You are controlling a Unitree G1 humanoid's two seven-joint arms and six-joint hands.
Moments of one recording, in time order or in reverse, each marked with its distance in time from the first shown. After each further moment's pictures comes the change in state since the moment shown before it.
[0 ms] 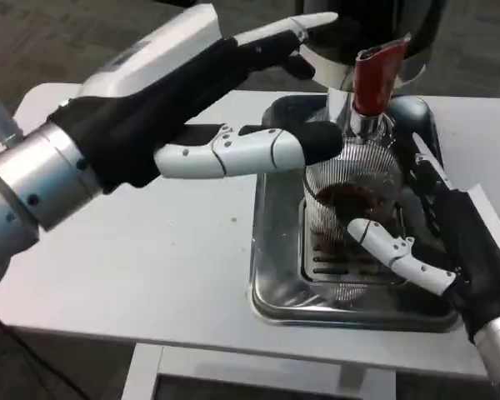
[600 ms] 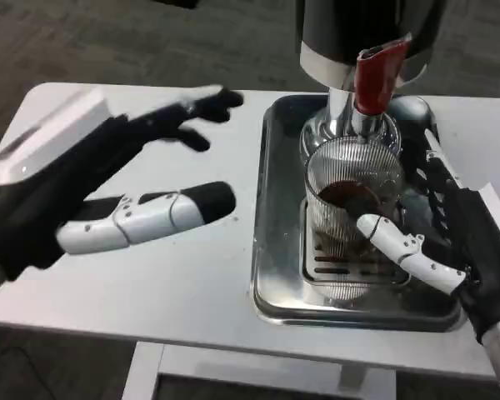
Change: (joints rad) left arm 0.402 0.035 0.245 -0.158 -0.035 0.037 0.001; right arm 0.012 -0.005 -0.018 -0.021 0.034 0.000 0.000
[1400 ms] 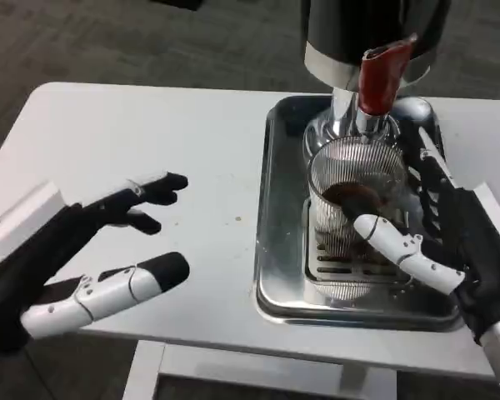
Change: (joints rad) left arm 0.303 -0.042 0.068 -0.045 0.006 -0.035 0.065; right arm -0.004 -0.020 -0.004 0.032 0.078 -0.045 0.024
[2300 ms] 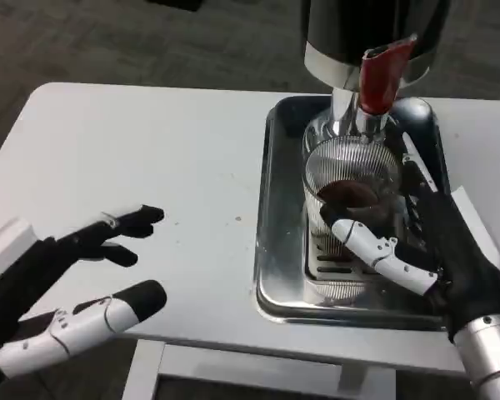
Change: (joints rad) left arm 0.154 -0.025 0.078 -0.074 -0.033 0.017 0.007; right arm -0.025 0.041 0.073 0.050 -0.092 -0.003 -0.075
